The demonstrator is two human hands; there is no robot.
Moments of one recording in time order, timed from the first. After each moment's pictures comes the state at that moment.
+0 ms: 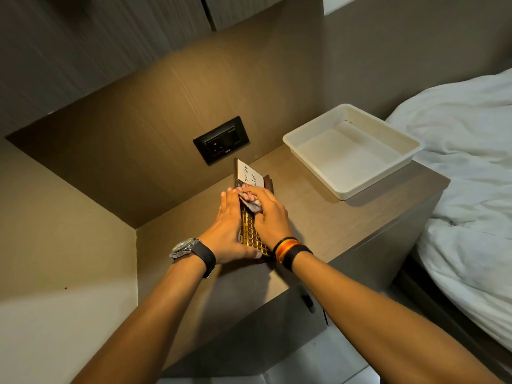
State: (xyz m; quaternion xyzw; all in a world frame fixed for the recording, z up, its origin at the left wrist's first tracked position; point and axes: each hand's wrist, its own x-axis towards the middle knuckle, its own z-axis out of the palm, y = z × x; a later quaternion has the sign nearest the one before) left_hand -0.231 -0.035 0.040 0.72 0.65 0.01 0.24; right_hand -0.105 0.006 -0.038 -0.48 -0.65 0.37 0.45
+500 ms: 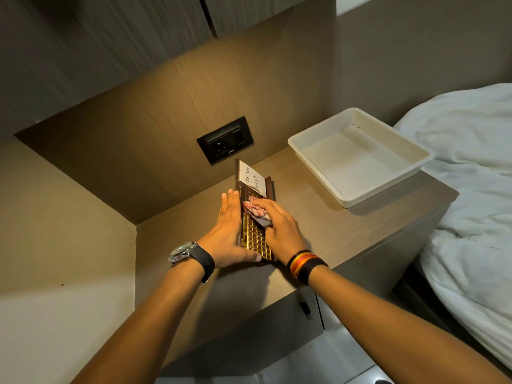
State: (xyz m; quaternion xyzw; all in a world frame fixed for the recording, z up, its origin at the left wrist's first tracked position) left_hand -0.229 -0.034 0.039 0.70 0.66 0.03 0.27; right_hand -0.079 0.002 -0.059 -0.45 -0.70 0.36 0.41
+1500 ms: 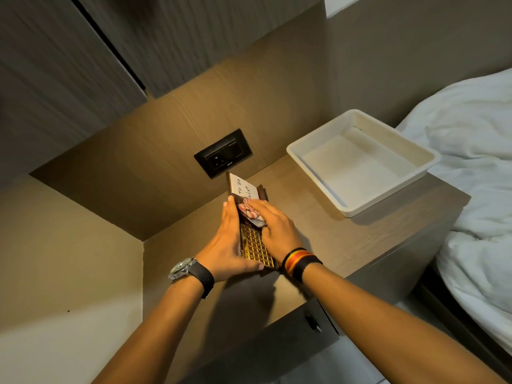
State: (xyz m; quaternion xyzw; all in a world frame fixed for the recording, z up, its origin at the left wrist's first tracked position) left_hand -0.223 -0.019 0.042 0.71 0.65 0.06 0.26; right_hand -0.084 0.038 -0.046 -0.45 -0.71 0.37 0.40
